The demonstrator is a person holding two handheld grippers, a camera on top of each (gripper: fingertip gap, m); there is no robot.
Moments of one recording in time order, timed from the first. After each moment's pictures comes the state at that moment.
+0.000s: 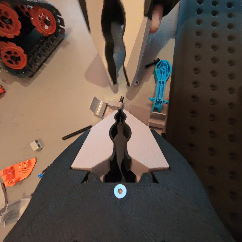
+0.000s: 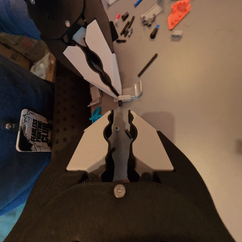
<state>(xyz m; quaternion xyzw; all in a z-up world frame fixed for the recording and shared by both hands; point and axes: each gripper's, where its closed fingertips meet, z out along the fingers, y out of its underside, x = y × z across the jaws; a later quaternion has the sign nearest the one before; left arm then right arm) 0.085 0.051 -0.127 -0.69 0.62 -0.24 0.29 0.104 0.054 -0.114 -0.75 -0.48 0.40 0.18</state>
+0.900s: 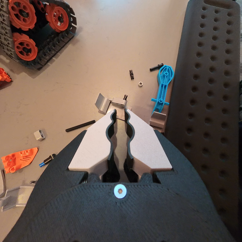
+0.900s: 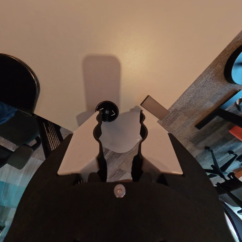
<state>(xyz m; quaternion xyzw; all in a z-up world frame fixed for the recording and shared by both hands) 0.077 0.055 -0.119 -0.71 0.58 -0.25 0.29 0.503 -0.046 -0.132 -0.97 -0.25 0.01 0.05</state>
